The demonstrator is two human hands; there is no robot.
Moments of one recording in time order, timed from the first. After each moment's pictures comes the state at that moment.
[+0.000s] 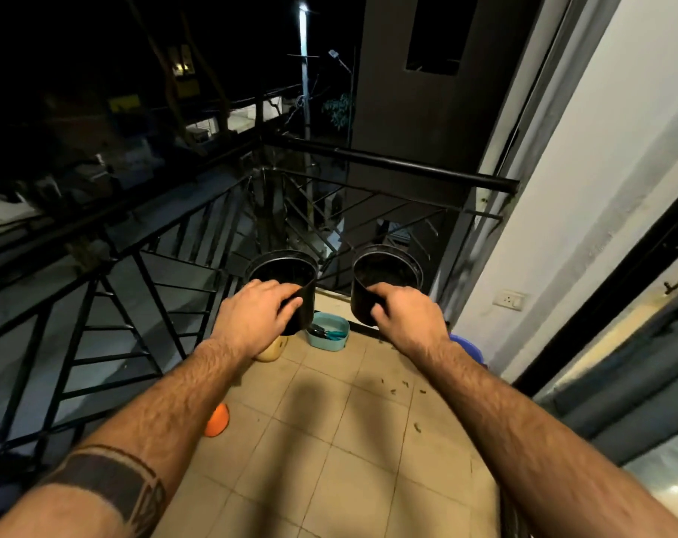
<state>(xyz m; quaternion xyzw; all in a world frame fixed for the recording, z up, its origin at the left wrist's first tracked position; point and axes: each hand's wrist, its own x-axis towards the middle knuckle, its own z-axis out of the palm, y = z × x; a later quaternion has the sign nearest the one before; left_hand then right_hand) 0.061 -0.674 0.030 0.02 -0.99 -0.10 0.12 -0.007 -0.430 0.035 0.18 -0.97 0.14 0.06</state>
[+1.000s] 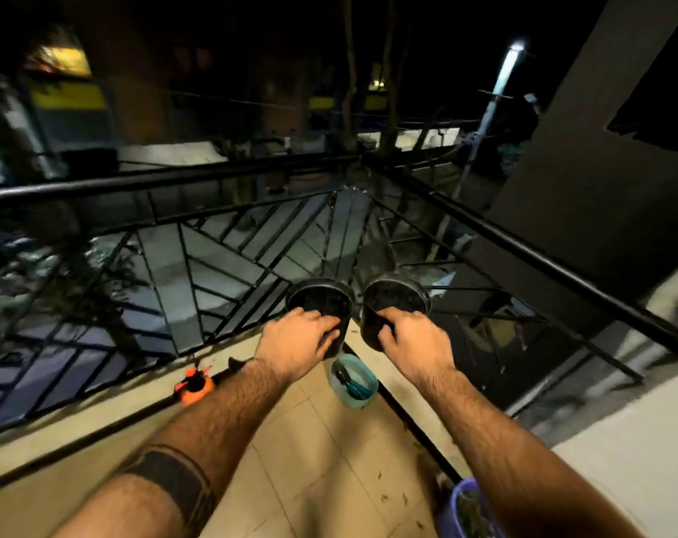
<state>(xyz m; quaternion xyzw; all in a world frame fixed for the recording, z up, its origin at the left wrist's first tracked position) -0.179 -0.558 -0.025 0.26 -0.96 -0.07 0.08 -0.323 -0.409 0.005 0.42 -0.90 0.11 0.04</state>
